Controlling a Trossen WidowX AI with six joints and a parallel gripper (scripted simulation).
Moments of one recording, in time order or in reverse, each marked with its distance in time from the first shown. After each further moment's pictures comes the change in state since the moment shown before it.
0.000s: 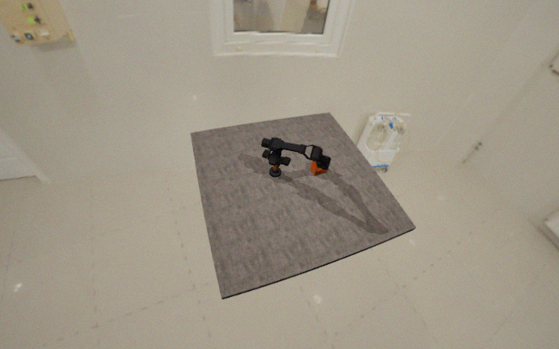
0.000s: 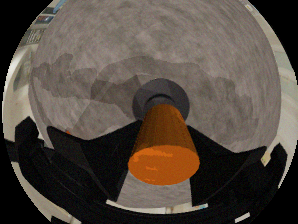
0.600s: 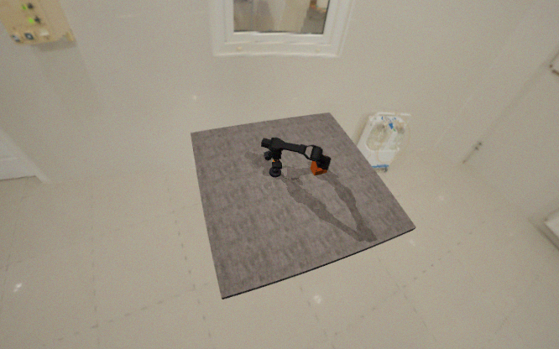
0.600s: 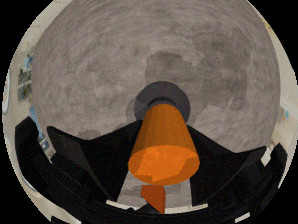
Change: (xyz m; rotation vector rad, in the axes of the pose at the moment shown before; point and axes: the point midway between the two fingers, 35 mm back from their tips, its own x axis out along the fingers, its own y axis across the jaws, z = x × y) arm -0.001 0.000 0.002 1.099 -0.002 -0.004
